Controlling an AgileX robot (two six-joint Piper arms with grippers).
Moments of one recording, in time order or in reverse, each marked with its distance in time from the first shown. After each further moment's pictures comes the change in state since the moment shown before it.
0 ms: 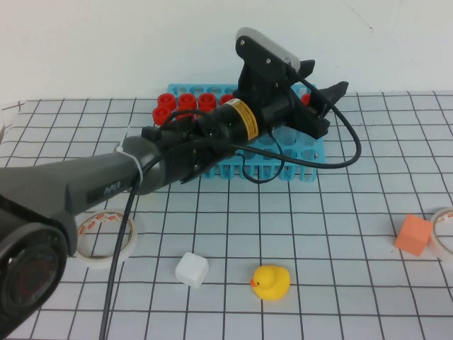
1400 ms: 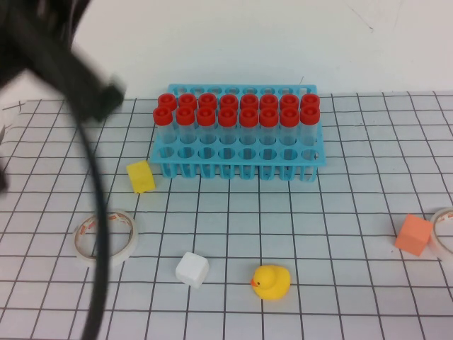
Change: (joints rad) right arm 0.000 0.000 0.220 -0.043 -0.342 -0.031; left arm 0.010 -1.188 0.519 1.039 0.537 -0.676
